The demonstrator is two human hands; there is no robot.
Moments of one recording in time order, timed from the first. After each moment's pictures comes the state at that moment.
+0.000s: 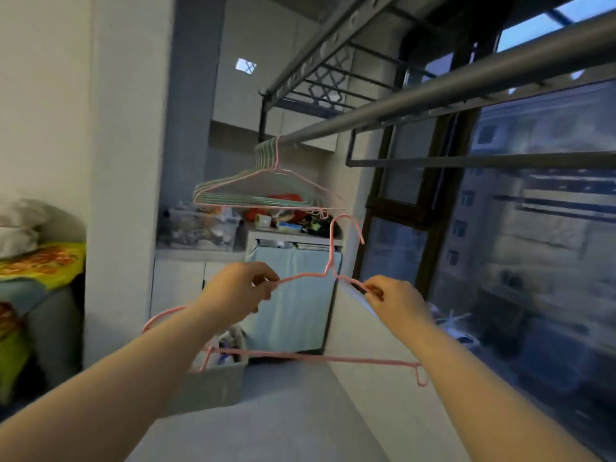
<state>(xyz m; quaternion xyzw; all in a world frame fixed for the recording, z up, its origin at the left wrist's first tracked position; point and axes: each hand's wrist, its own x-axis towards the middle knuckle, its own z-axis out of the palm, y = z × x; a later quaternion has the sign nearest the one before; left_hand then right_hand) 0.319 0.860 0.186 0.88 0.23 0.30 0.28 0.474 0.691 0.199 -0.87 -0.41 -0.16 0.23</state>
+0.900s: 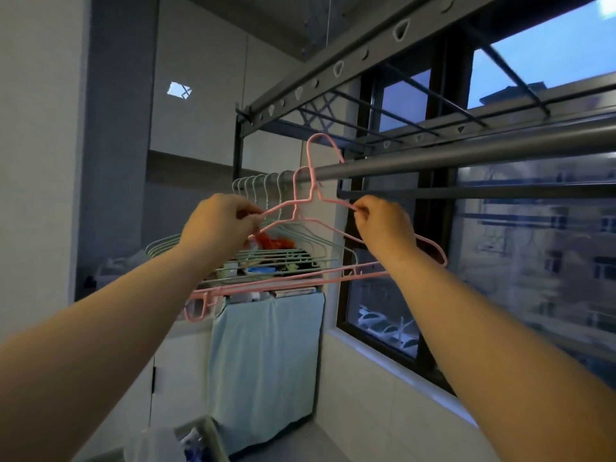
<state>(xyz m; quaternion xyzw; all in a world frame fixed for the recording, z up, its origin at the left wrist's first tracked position) 0.439 1.161 0.324 0.84 0.11 0.46 0.27 0.566 1.000 0.338 -0.82 -0.33 -0.37 0.29</state>
